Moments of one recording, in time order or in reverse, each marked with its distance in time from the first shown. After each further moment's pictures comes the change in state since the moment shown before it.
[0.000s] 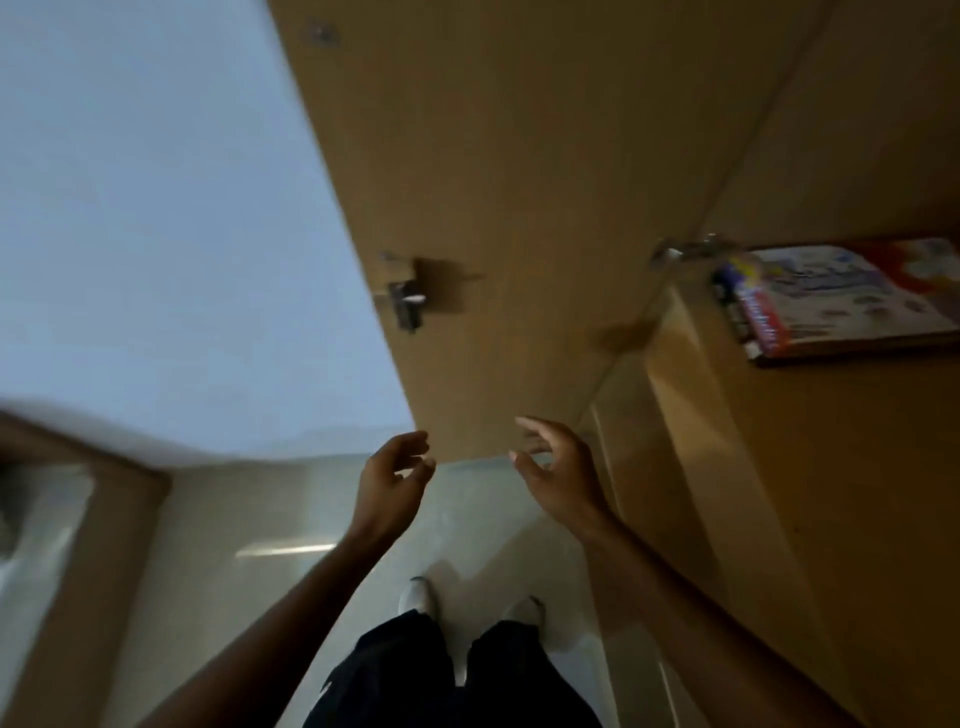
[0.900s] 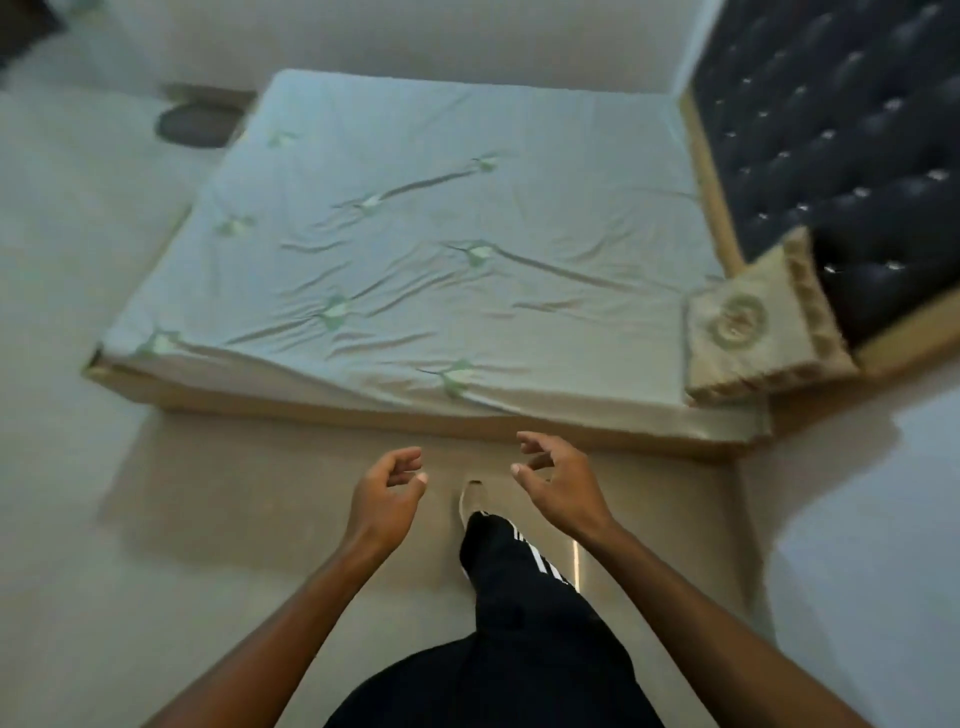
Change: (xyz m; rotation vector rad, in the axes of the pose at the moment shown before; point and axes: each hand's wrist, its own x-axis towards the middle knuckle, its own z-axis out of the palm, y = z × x) left_hand -0.507 -0.334 -0.413 -0.512 1.540 -0.720; right_hand -0.399 -0.298 0.629 -0.351 -1.542 -0.844
